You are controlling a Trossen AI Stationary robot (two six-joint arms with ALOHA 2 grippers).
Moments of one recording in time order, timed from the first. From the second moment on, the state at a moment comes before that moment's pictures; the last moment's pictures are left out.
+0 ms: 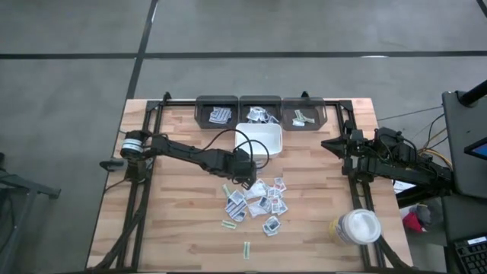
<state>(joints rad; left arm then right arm) -0.09 1.88 1.38 -0.72 -0.30 -0.93 -0.29 0.09 0.40 -0.43 -0.10 0.10</state>
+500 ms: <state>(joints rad) -0.03 1.88 1.38 -0.73 -0.26 -0.78 -0.29 0.09 0.40 -0.43 -0.10 0.10</state>
